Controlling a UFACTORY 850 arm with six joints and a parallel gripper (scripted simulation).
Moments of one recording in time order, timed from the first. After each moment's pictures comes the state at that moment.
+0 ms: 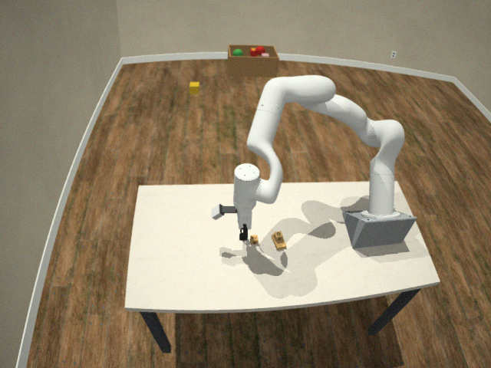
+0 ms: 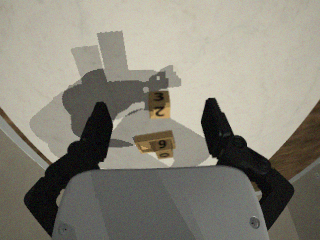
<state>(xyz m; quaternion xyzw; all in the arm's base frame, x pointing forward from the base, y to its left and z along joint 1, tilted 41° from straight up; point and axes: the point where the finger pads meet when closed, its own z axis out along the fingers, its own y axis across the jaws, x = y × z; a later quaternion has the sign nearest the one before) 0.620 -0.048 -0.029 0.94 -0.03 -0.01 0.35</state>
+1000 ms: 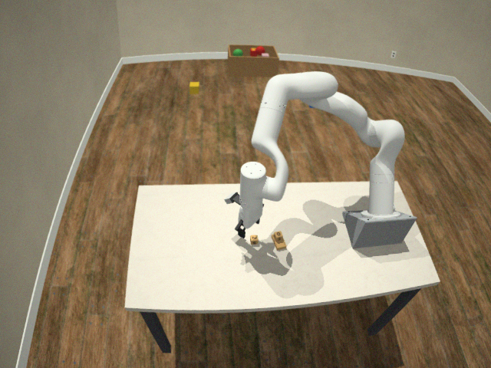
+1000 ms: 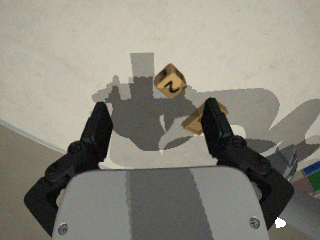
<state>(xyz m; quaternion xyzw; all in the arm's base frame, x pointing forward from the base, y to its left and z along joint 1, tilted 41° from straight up) 0.594 -0.043 -0.023 0.86 -0.38 0.11 0.33</state>
